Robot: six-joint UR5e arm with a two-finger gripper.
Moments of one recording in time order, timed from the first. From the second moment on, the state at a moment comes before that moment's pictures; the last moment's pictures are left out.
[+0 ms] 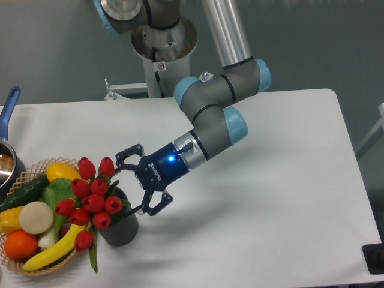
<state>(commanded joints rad) 2.52 -2.00 -1.86 -0.71 0.21 1.23</state>
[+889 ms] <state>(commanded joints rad) 2.75 -1.88 -1.93 -0.71 0.23 1.22</state>
